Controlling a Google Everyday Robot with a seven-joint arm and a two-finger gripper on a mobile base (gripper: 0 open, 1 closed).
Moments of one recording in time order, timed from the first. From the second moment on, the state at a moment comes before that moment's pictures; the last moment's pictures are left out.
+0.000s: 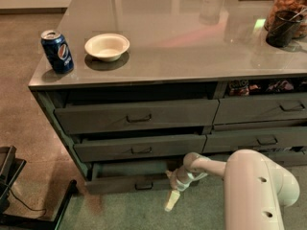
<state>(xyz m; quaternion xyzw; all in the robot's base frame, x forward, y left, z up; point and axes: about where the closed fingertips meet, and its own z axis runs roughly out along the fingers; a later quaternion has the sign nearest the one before) 0.540 -0.074 0.197 -0.63 0.72 0.24 0.14</state>
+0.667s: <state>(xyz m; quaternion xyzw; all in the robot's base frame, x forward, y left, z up) 0.511 -0.084 0.219 -0.61 0.74 0.28 0.11</state>
